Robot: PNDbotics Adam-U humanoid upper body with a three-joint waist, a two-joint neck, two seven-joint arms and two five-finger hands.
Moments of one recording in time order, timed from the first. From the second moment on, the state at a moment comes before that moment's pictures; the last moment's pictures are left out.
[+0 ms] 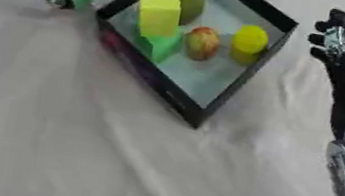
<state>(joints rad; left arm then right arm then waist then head) -1.21 0.70 -0.24 -1.10 -0.82 -0.08 -0.59 -0.64 -0.31 0.20 -1.74 -0.19 0.13 -0.30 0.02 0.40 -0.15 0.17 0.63</state>
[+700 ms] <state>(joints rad) -1.37 0.50 -0.34 -1.24 -0.69 -0.08 -0.48 -0.65 -0.30 0.21 -1.74 -0.19 0.13 -0.29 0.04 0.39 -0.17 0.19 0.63</state>
